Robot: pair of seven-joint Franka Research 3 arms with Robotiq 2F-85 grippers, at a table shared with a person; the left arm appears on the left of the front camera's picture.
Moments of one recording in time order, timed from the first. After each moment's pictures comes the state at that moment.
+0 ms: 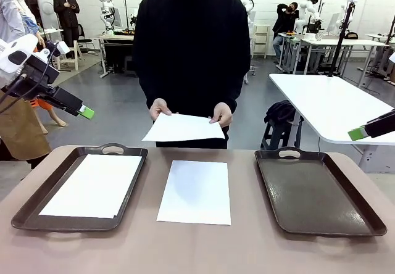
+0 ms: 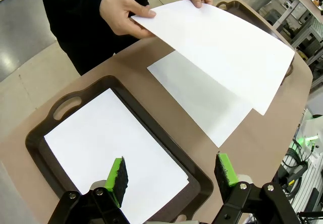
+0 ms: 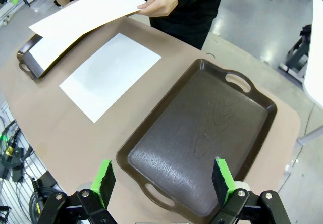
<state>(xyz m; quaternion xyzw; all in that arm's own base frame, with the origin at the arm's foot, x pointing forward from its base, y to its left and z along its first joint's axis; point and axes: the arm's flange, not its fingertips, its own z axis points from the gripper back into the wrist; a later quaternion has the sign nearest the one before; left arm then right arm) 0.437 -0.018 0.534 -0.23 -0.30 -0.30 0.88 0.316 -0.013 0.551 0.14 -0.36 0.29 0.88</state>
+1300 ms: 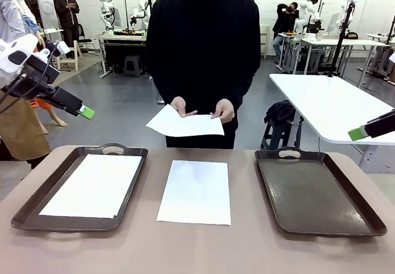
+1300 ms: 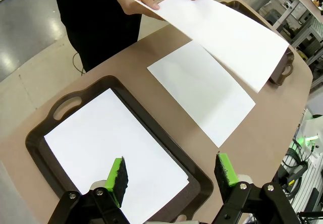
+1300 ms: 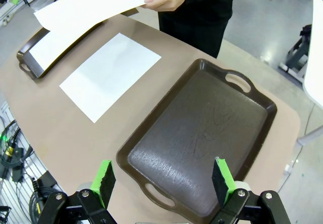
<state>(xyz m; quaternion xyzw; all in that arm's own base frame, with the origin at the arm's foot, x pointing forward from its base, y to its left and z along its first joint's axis) 0.437 -0.018 0.534 -0.23 -0.30 -0.30 0.88 0.316 -0.013 0.551 0.14 -0.36 0.29 0.88</state>
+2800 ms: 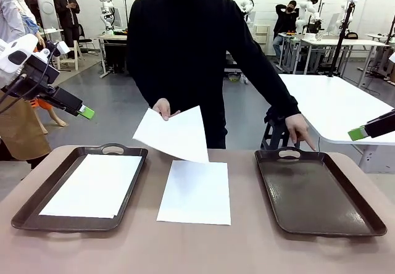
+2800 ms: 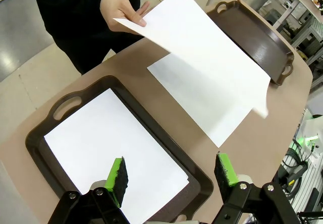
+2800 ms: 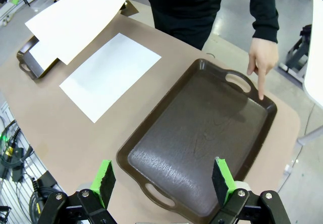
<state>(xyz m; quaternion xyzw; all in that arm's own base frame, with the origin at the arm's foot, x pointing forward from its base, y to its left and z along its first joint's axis) 0.437 -0.018 0.534 -0.23 -0.30 -0.30 0.88 0.316 -0.013 0.551 0.14 -0.36 0.29 0.88</state>
